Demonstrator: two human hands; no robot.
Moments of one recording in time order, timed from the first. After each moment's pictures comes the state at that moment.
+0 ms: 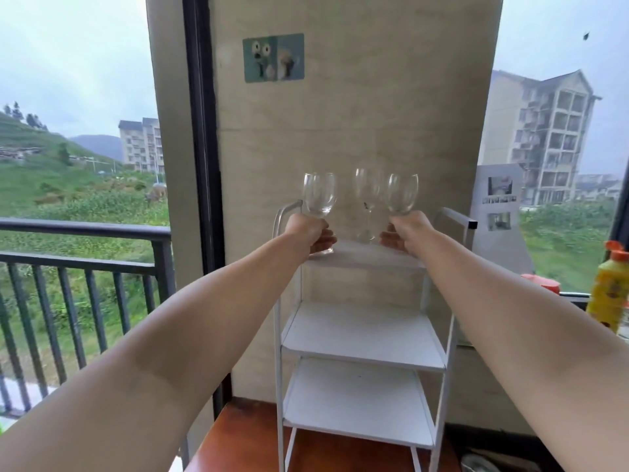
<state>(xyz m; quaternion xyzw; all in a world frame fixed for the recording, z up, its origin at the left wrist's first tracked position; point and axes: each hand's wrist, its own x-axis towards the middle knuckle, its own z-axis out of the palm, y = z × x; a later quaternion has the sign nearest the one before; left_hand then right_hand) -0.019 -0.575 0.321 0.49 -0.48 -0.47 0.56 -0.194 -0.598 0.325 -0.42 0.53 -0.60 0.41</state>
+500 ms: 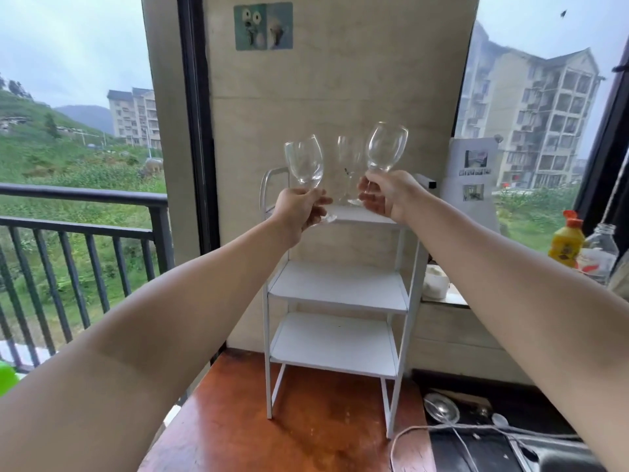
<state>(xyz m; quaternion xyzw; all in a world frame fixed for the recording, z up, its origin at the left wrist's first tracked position) -0.032 -0.496 0.297 0.40 -0.52 -0.46 0.60 -0.195 -0.497 0.335 -0.51 0.47 -0.56 0.45</state>
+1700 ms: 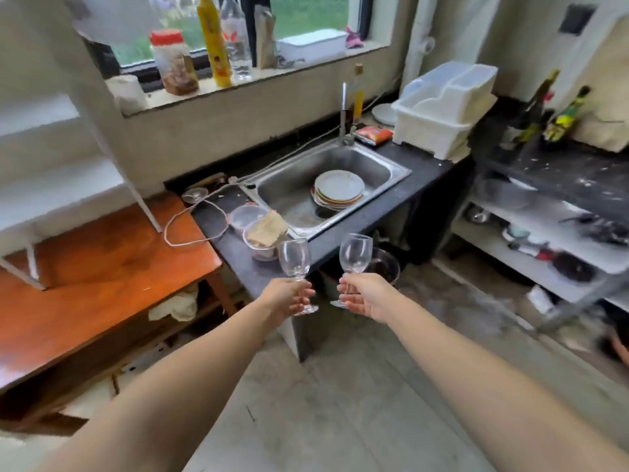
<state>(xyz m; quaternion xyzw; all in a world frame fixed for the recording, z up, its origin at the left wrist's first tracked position) -0.238 -0.069 -0.035 0.47 -0.55 -0.69 0.03 -0.347 0.056 -0.028 0.01 0.68 -0.56 0.47</state>
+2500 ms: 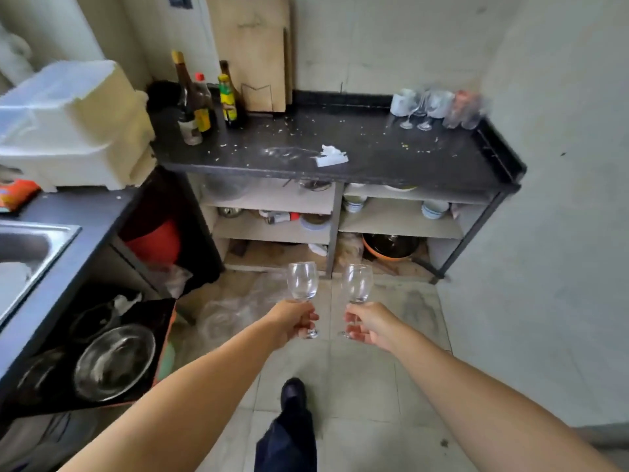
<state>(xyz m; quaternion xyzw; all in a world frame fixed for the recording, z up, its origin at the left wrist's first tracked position) -0.615 0.379 -0.091 0.22 -0.64 -0.66 -0.33 -0.590 0.544 -0.083 0.34 0.64 -0.65 0.25</state>
